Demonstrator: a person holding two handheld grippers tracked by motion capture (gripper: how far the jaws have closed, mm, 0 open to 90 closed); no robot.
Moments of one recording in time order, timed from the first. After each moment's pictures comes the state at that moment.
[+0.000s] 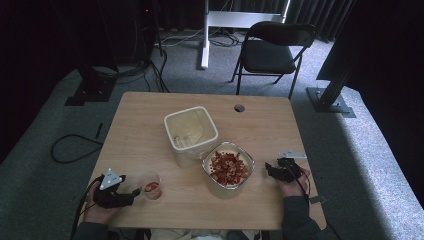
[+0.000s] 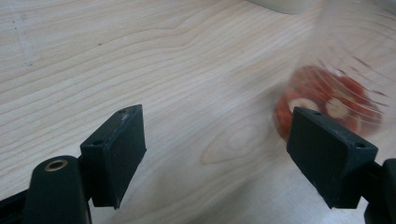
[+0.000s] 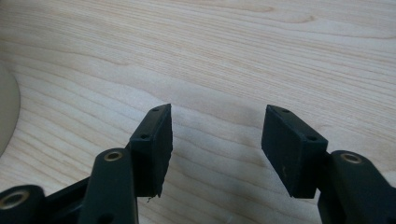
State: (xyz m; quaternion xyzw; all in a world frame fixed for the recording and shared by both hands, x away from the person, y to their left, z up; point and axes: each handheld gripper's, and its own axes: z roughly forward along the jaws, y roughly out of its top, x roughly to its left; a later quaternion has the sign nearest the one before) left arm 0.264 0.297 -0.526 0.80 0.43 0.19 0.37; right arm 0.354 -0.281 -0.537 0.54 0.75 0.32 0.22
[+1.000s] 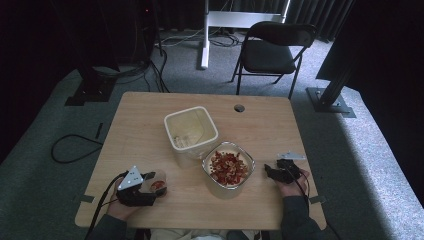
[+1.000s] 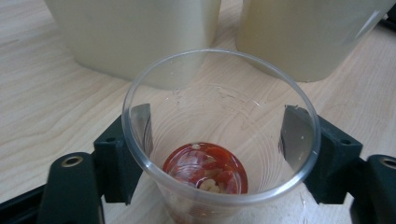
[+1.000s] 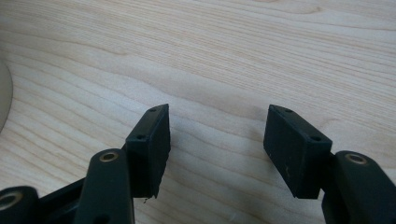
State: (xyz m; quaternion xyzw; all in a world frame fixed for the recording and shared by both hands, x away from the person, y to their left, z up) left arm 0.273 0.233 -0.509 0.82 0.31 0.15 0.46; right arm 0.353 -0.280 -0.543 0.53 0.75 0.32 0.22
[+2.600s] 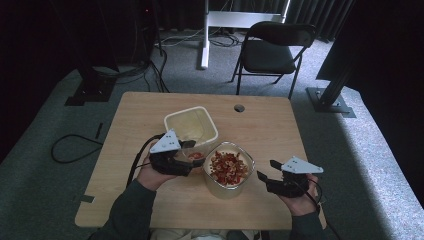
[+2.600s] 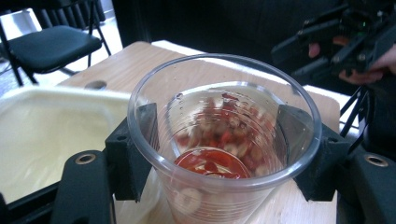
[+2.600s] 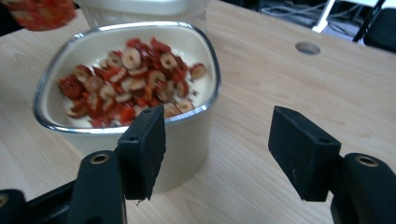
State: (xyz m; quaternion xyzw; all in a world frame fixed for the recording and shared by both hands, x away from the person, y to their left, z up) left arm 0.314 0.122 -0.374 0.82 0.20 0.12 0.52; right arm 0.264 -0.245 -0.425 0.38 0.78 0.45 0.21
